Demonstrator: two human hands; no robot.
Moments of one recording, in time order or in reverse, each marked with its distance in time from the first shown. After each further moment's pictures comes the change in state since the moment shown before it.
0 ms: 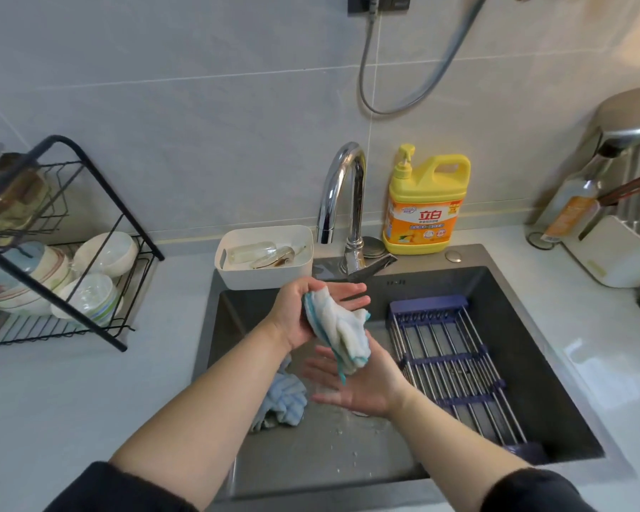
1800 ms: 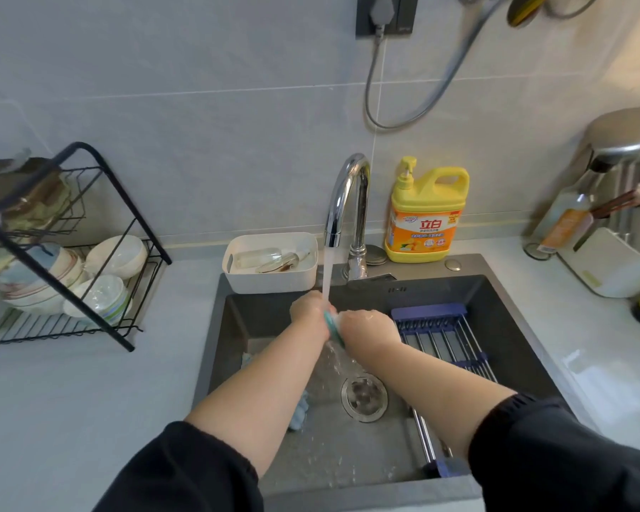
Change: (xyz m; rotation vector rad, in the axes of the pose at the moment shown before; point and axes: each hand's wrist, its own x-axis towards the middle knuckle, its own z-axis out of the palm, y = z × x) left_hand 0.031 -0.013 0.005 0.031 0.873 0.097; right_hand -0.013 -0.025 0.081 -2.423 0.793 -0.416
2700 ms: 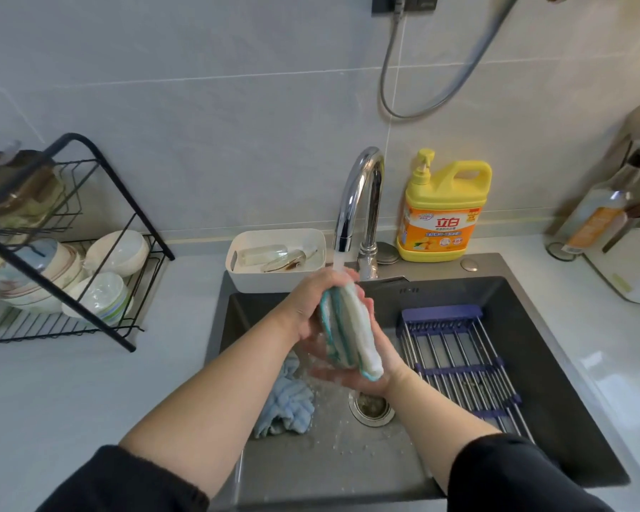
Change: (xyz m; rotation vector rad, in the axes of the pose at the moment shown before) left_hand 0.001 0.037 -0.025 0.209 -0.851 0.101; right_hand 0.021 0.007 0.057 2.362 -0.539 0.235
